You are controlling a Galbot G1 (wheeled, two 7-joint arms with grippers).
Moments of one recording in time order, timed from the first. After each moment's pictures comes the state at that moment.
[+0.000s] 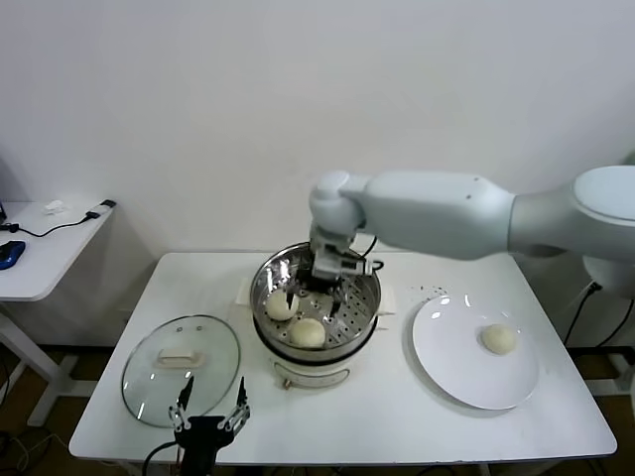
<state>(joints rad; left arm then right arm) 1.89 -1.58 -0.42 -2.22 0.16 0.09 -0.15 0.70 1.24 -1.41 1.29 0.18 0.48 -1.13</state>
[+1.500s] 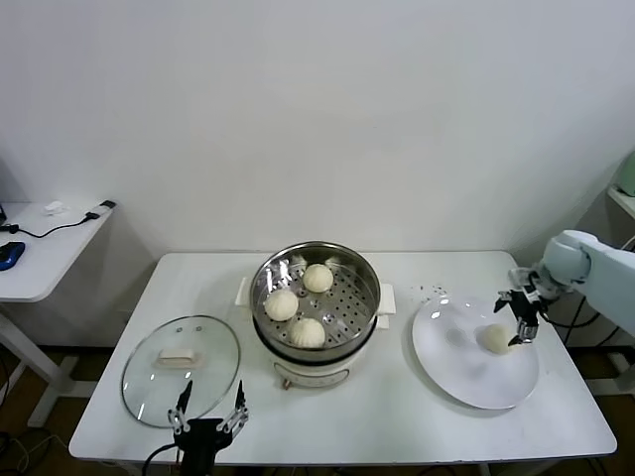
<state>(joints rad) 1.88 -1.60 -0.43 -2.21 0.16 0.11 -0.14 0.20 0.61 -1.15 1.01 0.10 -0.02 -1.06</state>
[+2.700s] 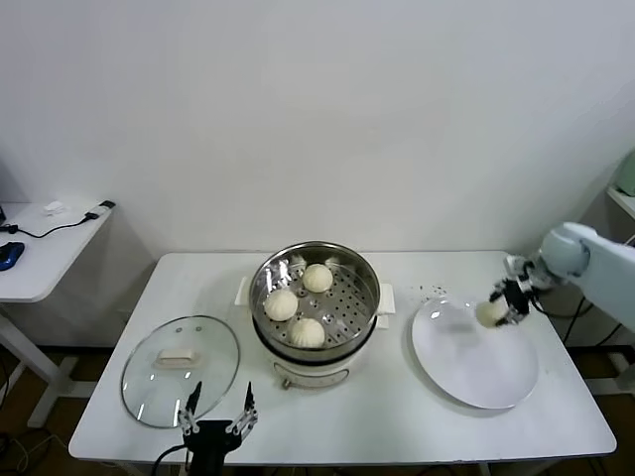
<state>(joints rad) 1.89 -1.60 -0.39 -2.21 0.17 0.11 -0.14 0.38 0.62 -1.22 1.11 0.23 -0.09 -1.04</state>
